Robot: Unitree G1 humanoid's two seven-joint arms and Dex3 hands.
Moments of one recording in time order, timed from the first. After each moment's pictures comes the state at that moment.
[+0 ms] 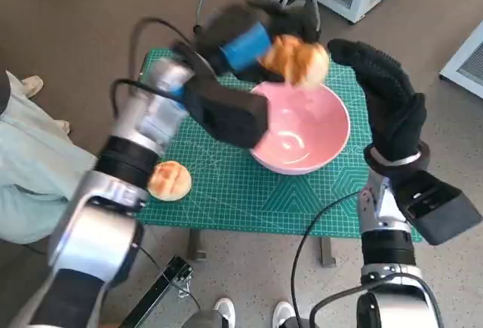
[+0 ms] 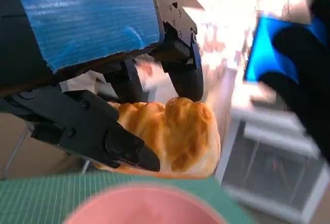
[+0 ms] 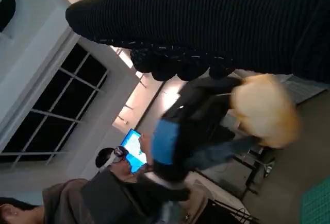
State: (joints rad) left arm -1.27 0.24 -0.41 1.03 0.55 -0.51 -0.11; right arm -0.76 -0.14 -0.16 0.71 0.33 -0.97 0.55
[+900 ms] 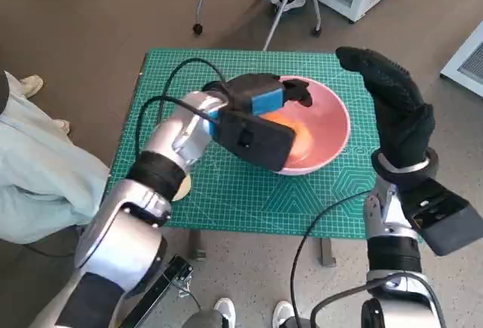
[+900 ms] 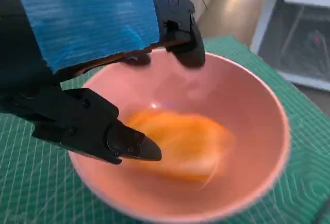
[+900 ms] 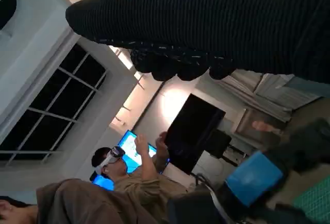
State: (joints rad) left arm -1.21 0.22 -0.44 1.06 0.52 -0.37 -0.45; right arm -0.73 -0.16 -0.16 0.66 0.33 -0.97 0.55
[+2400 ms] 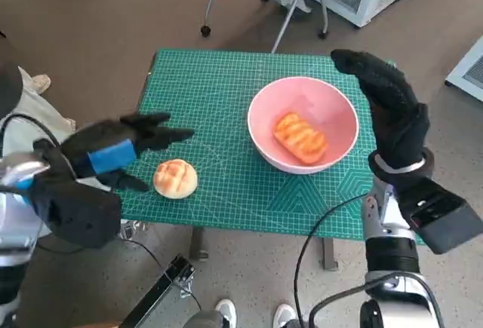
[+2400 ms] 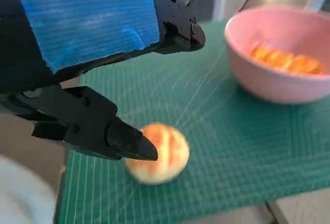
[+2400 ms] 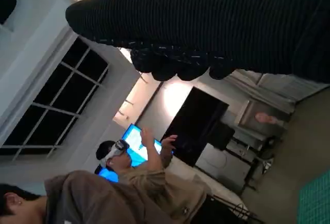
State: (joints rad) left arm -0.44 0.87 -0.07 -0.02 0.27 -0.17 -0.81; right arm -0.73 -0.15 -0.15 0.68 0.35 -0.95 0.57
